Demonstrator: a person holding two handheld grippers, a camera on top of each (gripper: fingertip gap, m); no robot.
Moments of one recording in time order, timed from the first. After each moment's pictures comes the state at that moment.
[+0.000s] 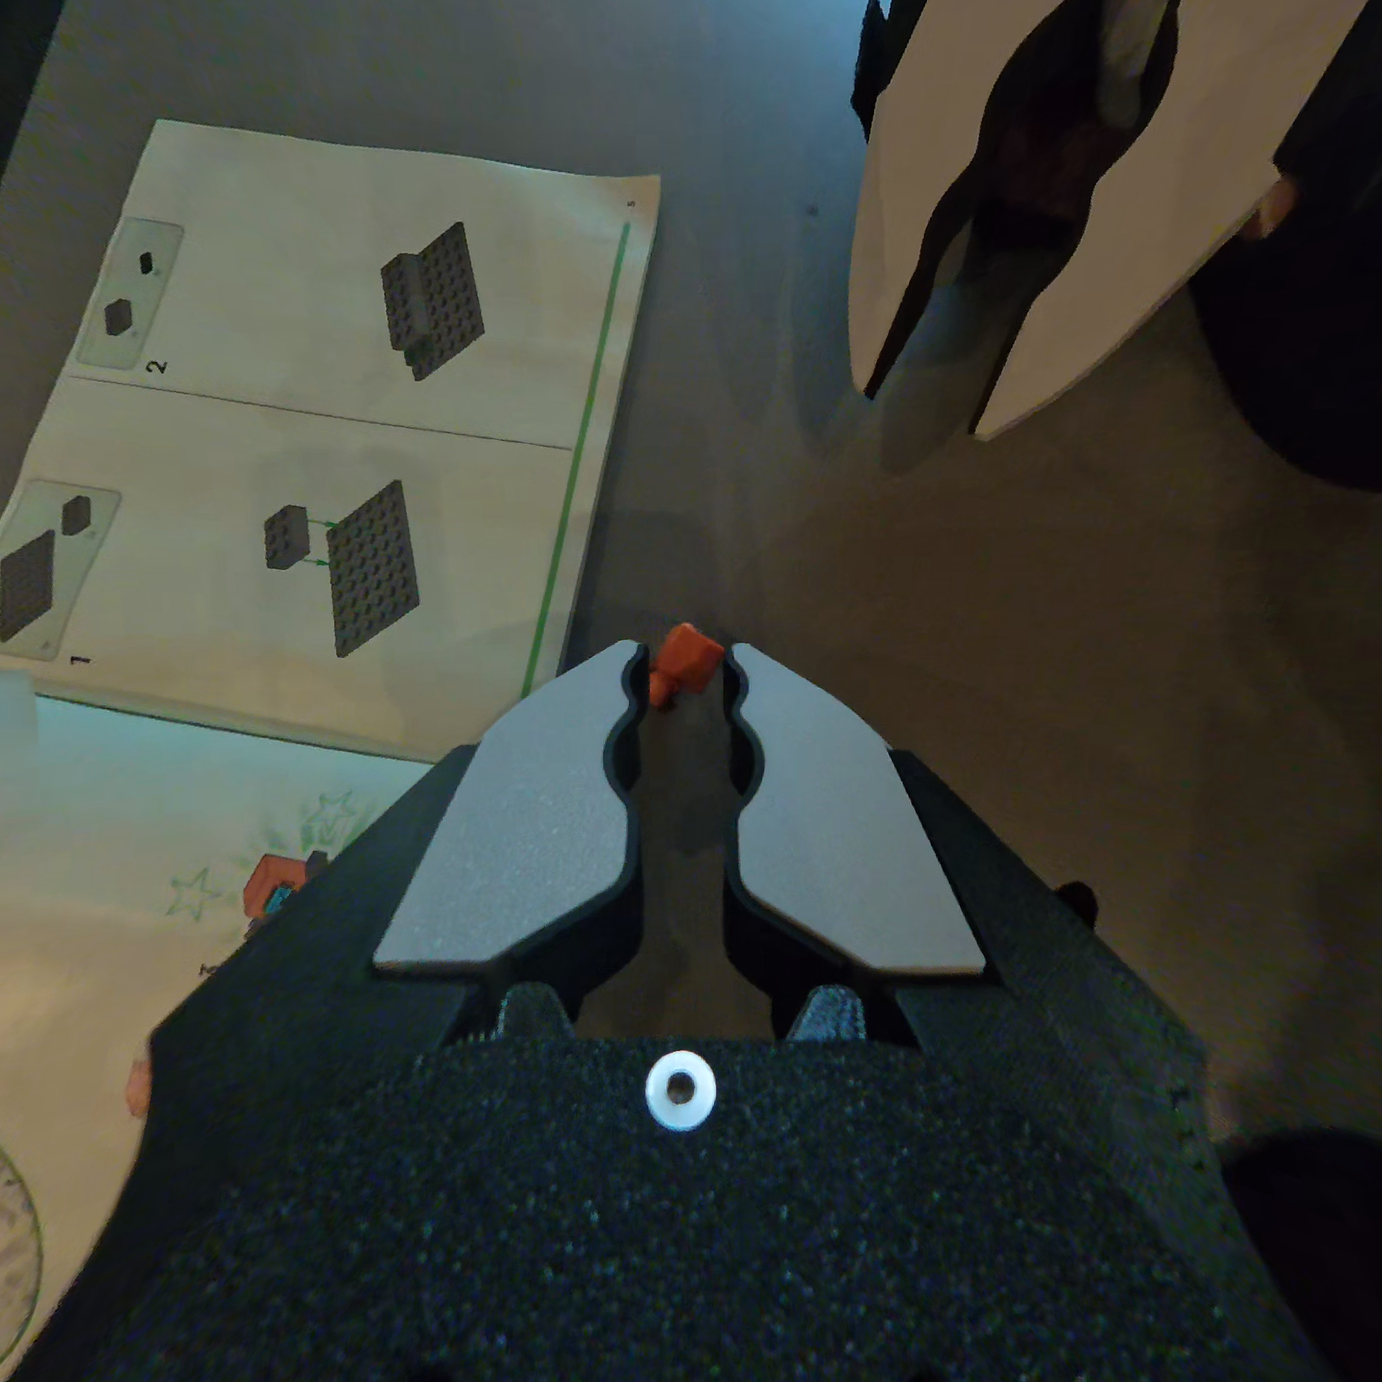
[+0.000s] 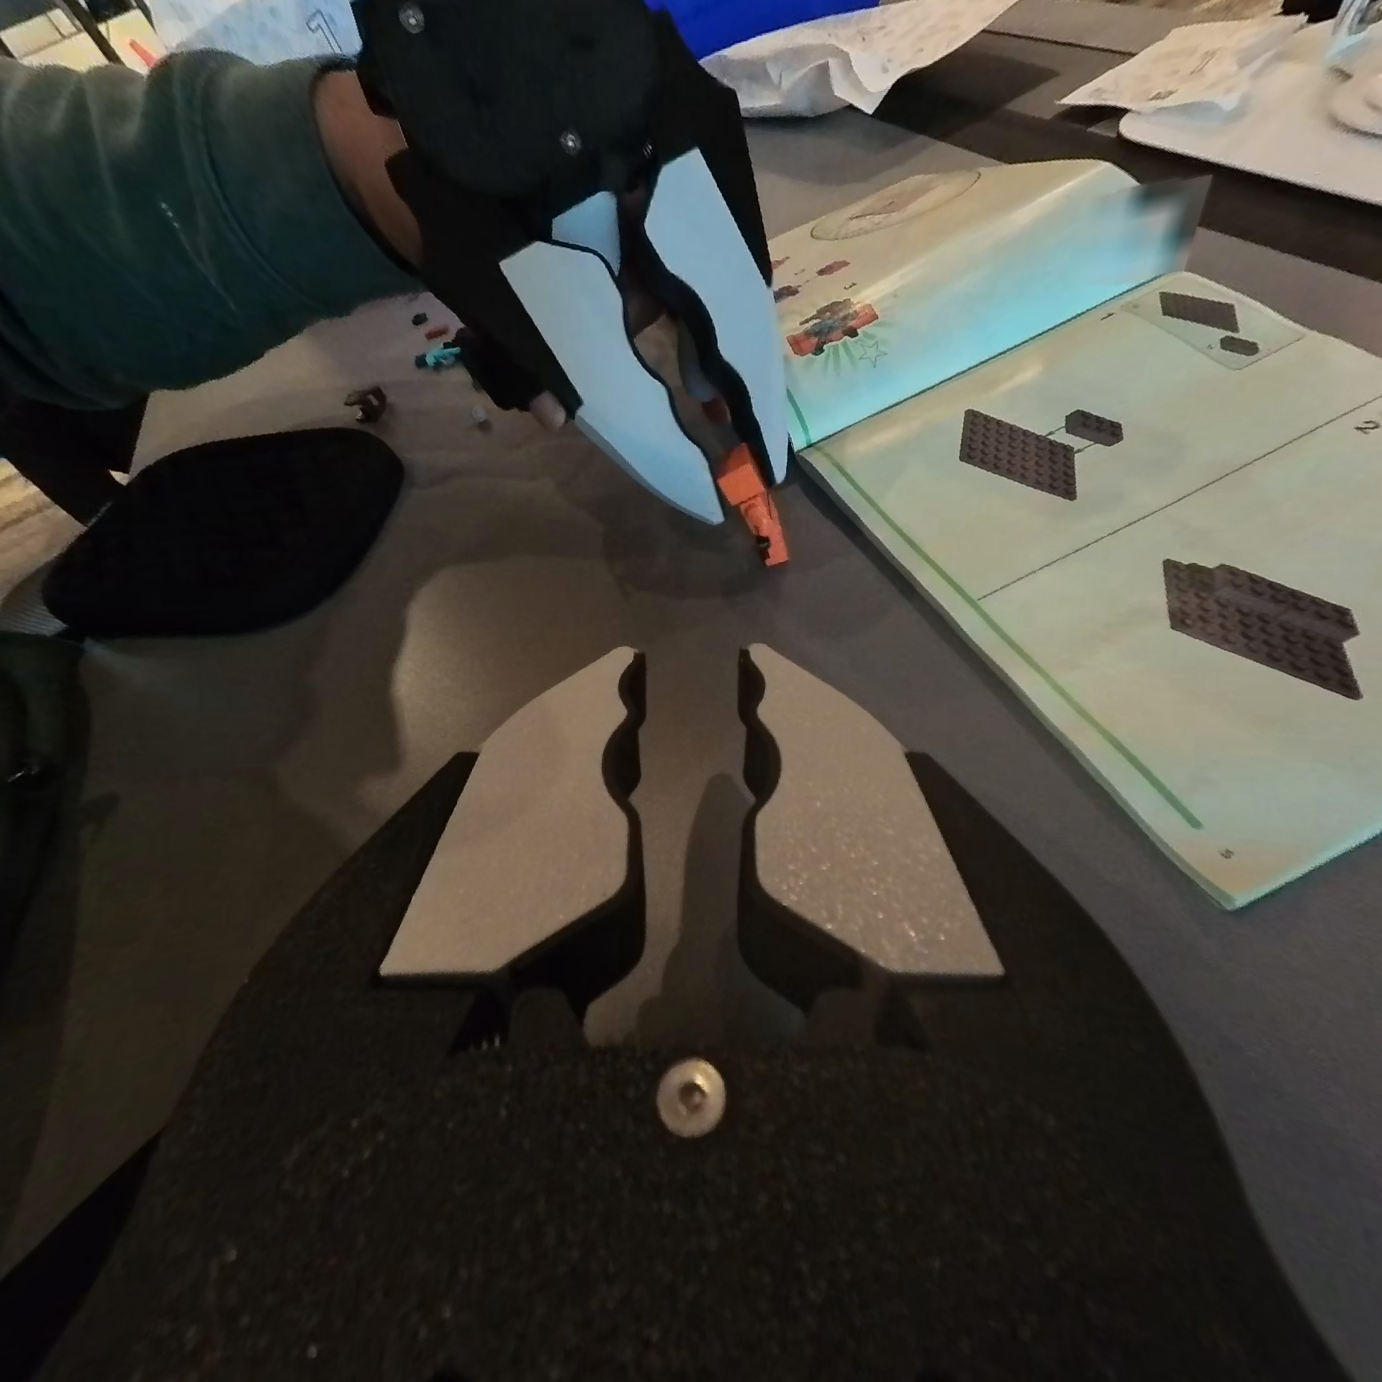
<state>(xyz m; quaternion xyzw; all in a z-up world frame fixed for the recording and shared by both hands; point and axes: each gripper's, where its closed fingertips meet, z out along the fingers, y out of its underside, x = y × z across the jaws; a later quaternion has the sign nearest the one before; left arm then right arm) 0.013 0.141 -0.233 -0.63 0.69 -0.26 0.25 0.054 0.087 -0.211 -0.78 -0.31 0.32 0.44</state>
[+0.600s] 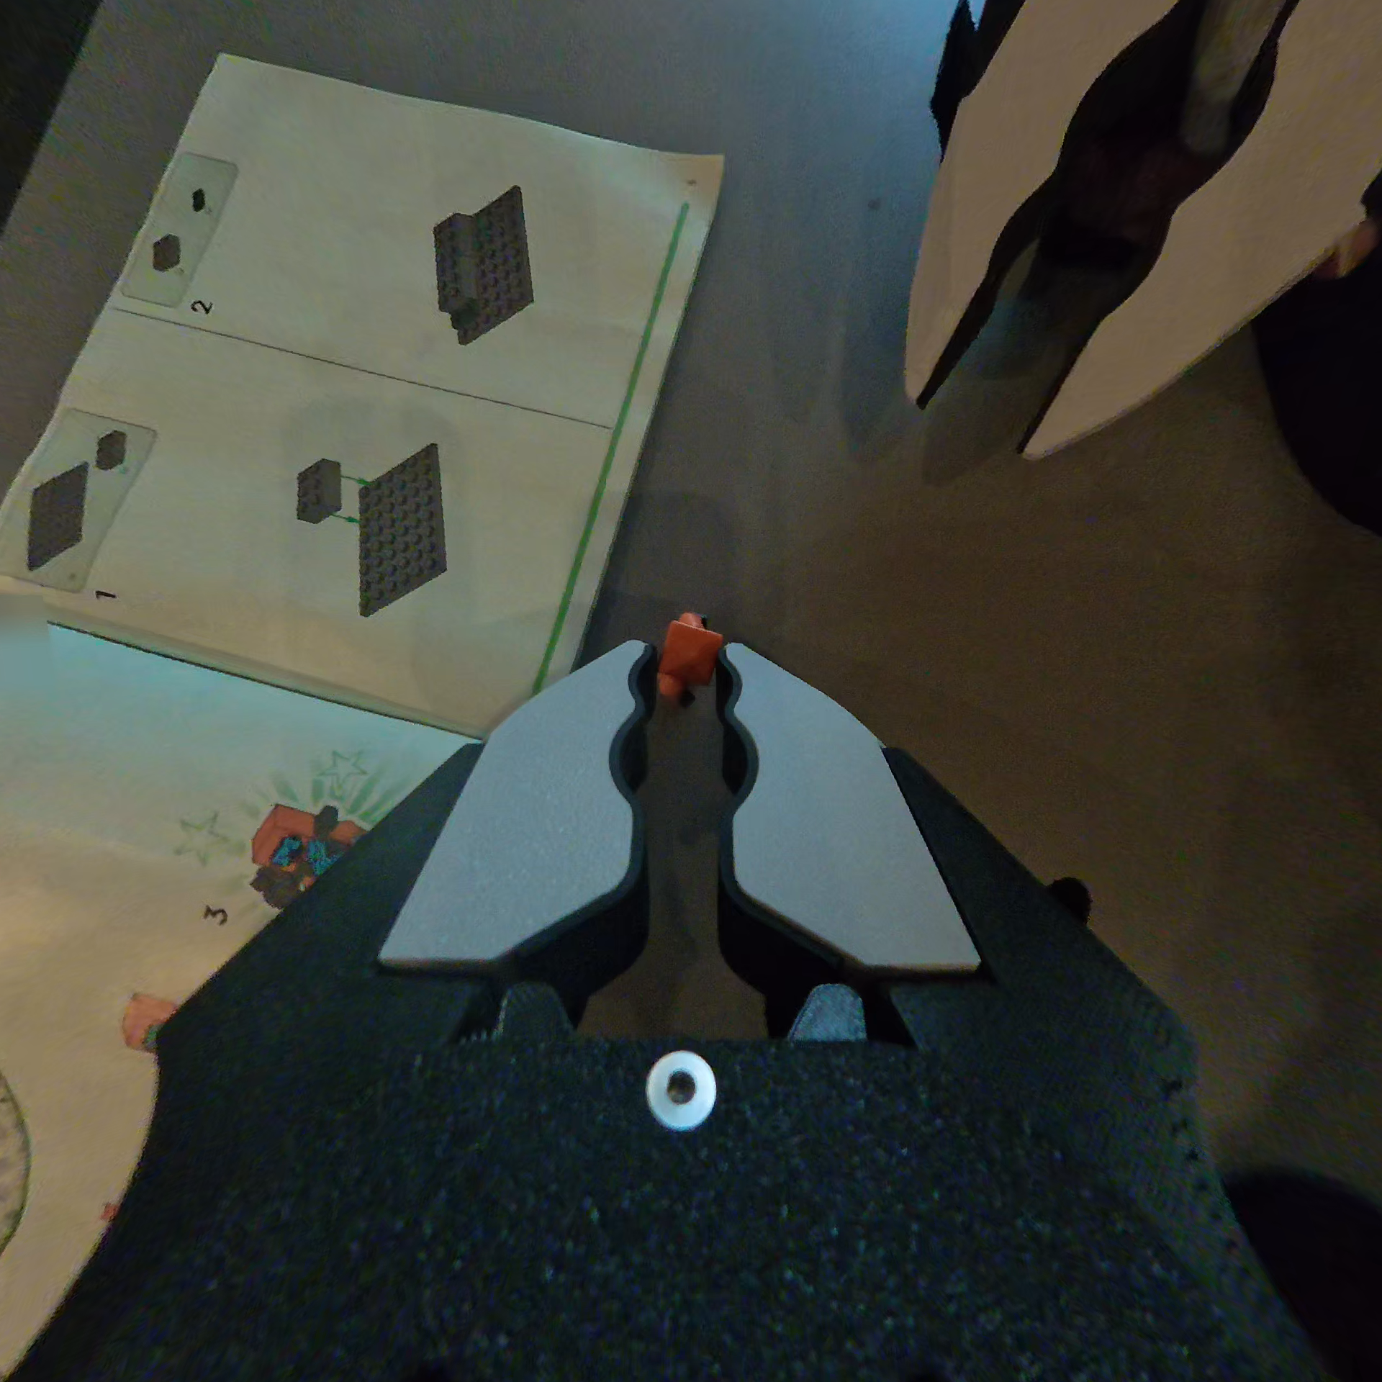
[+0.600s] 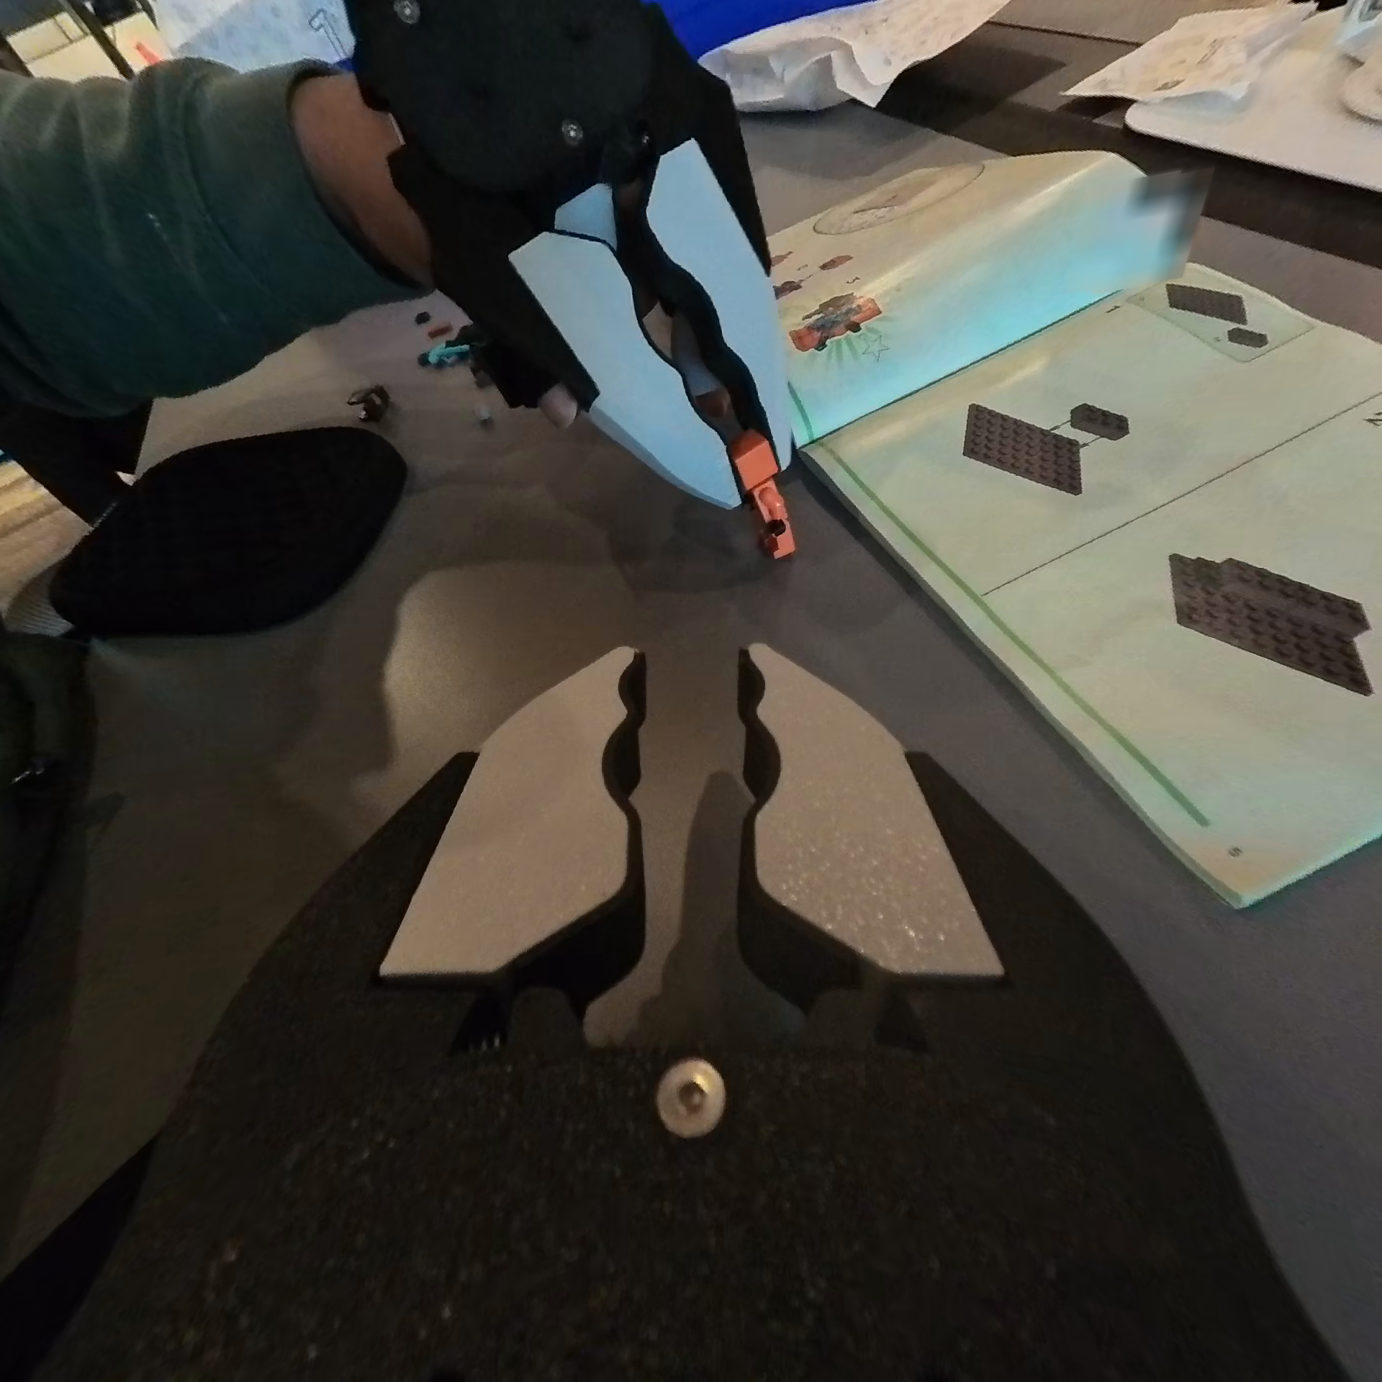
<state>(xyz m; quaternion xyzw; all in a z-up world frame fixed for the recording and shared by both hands) 0.011 0.147 -0.234 -0.67 0.66 -0.24 0.25 0.053 0.087 -0.212 -0.78 -0.31 0.32 0.44</state>
